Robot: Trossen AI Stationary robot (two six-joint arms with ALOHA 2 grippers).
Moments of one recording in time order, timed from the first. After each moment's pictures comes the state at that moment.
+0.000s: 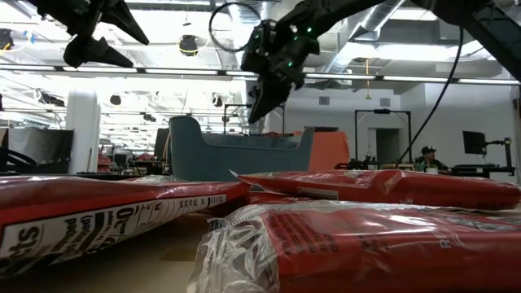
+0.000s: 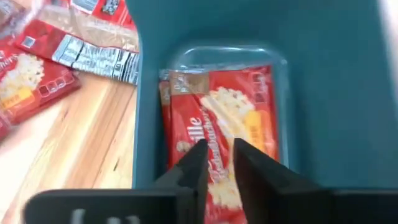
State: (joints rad) left arm 0.00 0.48 0.64 -0.51 -0.61 -0.64; right arm -0.40 2.12 1.92 -0.88 -0.36 -0.69
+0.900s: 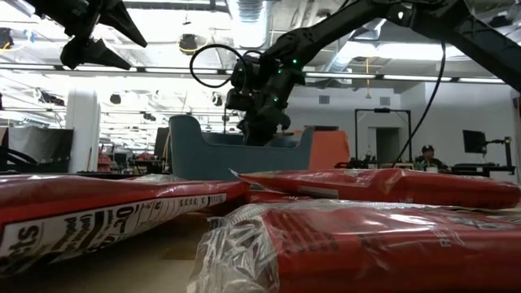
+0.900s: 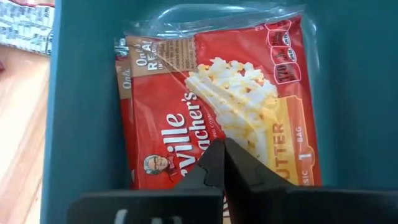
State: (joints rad) left arm 0.00 0.48 0.64 -0.54 -0.61 -0.67; right arm -0.38 2.28 1.92 -0.78 -0.28 -0.68
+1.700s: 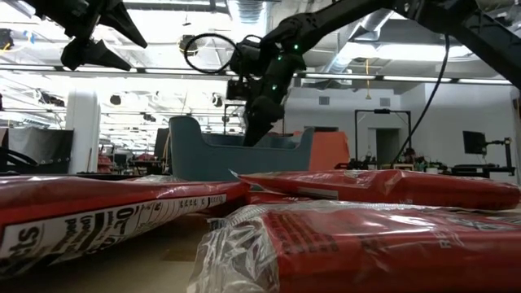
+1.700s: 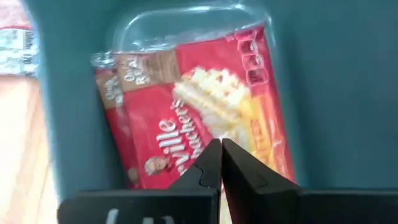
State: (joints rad) left arm 0.00 0.48 0.64 -0.54 -0.60 -0.67; right arm -0.34 2.22 1.93 -0.83 -0.13 -0.52
